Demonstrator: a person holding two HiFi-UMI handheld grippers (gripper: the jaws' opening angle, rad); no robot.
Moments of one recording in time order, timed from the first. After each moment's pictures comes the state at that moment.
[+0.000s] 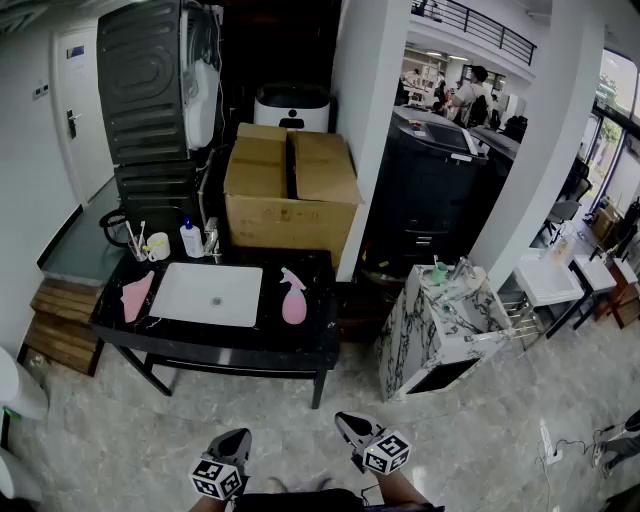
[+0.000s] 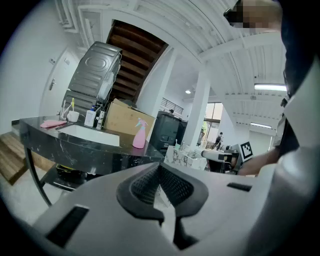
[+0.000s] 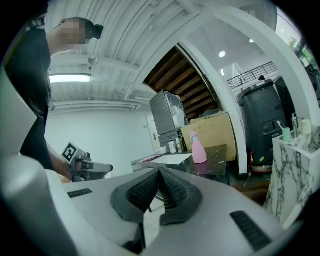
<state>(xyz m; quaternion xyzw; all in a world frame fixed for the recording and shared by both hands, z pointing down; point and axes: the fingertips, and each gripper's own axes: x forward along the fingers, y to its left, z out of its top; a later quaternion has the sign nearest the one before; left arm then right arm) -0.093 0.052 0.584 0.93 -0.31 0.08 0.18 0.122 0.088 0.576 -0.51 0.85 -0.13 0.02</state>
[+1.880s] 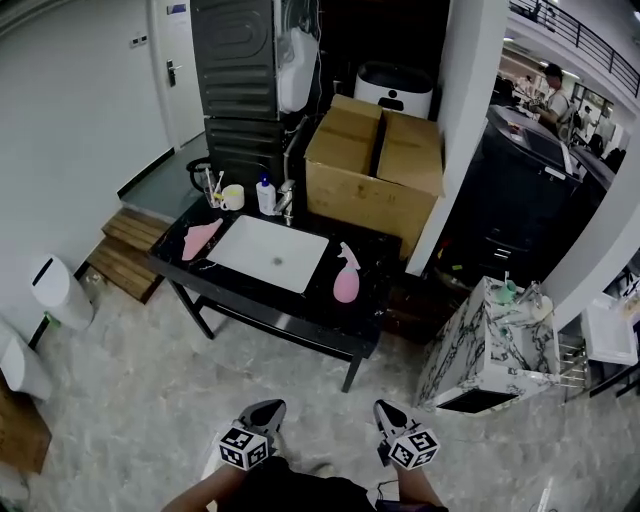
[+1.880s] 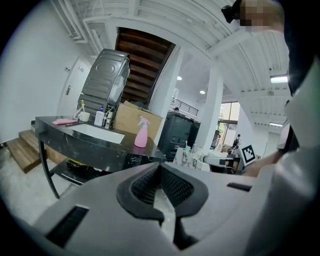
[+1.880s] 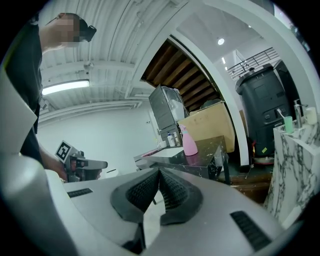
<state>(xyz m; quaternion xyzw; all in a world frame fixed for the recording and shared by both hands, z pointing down) -0.018 0.092 0.592 0.89 -0.41 0.07 0.19 0.211 0.095 0.607 -0.47 0.87 -0.18 0.01</state>
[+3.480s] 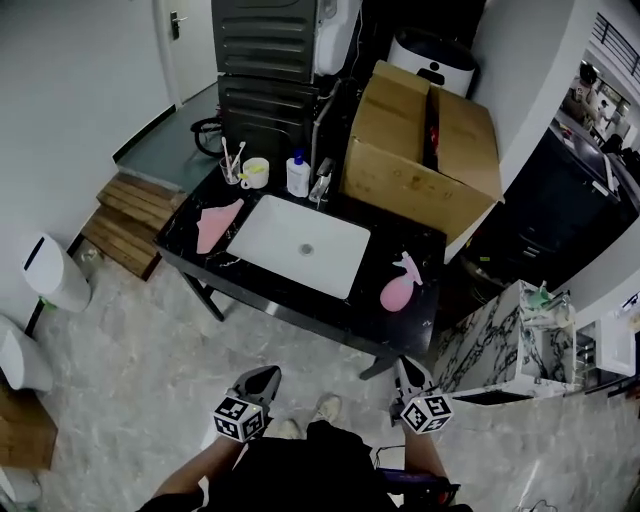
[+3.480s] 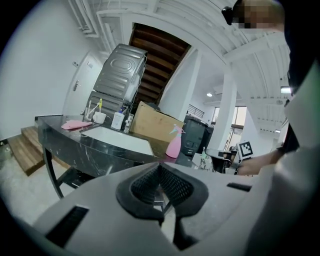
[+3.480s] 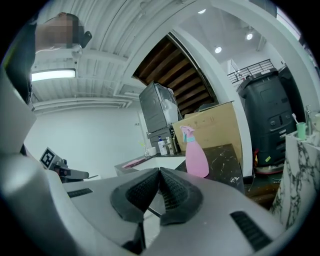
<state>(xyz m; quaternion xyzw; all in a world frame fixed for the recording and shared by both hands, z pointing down) -0.161 -0.073 0.606 0.88 -0.42 0.06 0.22 0.125 -0.097 0.589 -0.54 0.83 -0.16 0.01</state>
